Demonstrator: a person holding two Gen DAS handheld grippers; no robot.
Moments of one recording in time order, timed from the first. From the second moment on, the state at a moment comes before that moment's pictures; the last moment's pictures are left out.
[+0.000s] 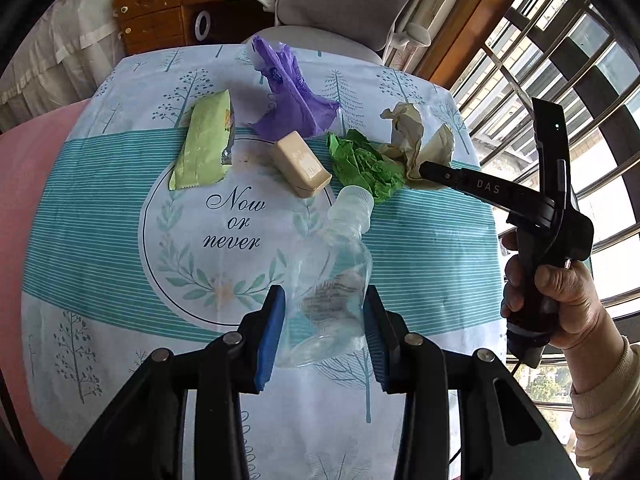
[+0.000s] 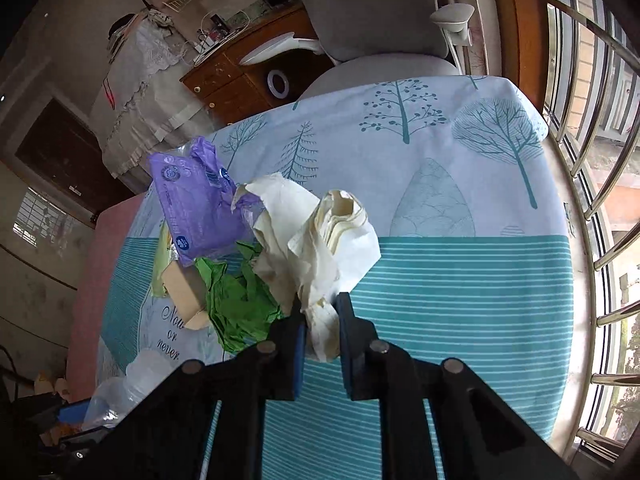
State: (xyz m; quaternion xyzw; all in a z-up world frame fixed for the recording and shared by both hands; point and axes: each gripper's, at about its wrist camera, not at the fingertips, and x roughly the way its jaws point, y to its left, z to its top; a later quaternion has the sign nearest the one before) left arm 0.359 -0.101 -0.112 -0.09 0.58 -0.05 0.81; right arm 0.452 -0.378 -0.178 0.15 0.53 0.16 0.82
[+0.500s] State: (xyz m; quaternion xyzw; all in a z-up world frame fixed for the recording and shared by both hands) left arm 0.280 -0.061 -0.060 -0.09 0.53 -0.08 0.84; right arm 0.306 -0.365 -0.103 0.22 0.48 0.14 0.84
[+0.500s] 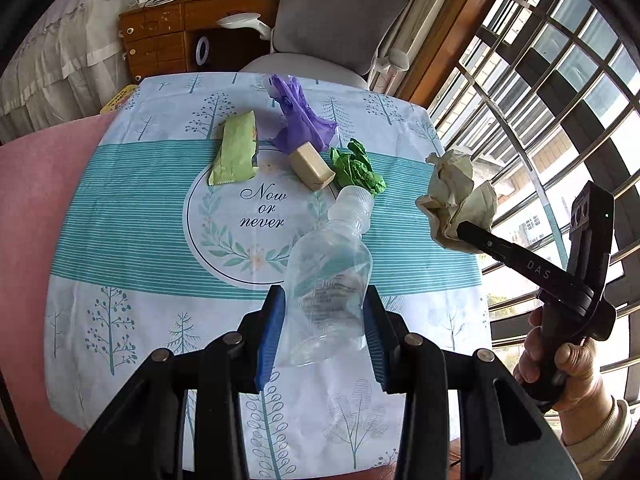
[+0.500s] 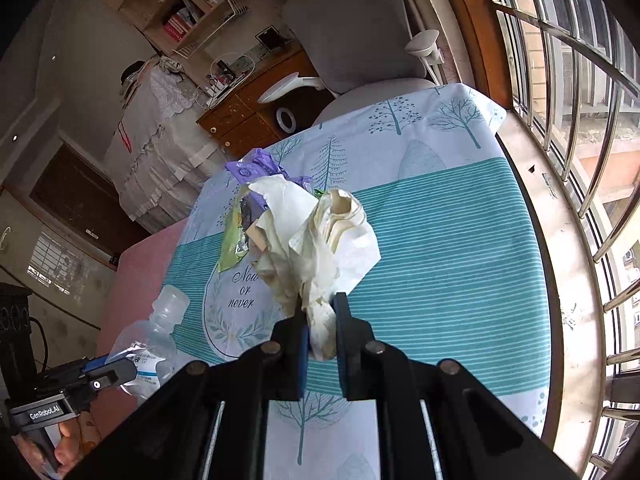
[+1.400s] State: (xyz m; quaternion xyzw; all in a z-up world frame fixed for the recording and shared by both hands) left arm 0.015 0.041 -0.120 0.02 0.56 -0.23 0.79; right arm -0.022 -0.168 -0.114 0.19 0.56 0.03 0.81
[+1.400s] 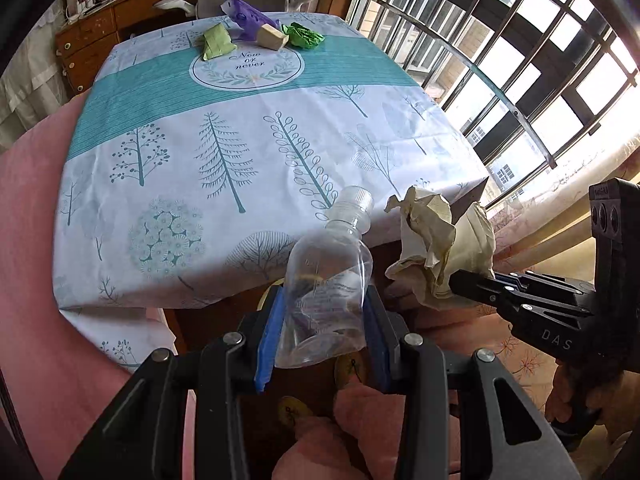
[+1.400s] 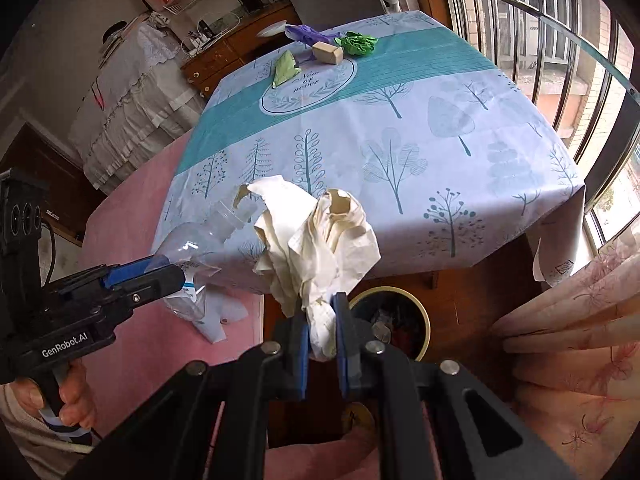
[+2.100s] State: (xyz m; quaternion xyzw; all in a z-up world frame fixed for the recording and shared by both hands) left arm 0.012 -0.007 -0.426 0.02 0.63 -0.17 0.76; right arm -0.026 -0.170 -0.455 0.18 0.66 -0.02 0.73
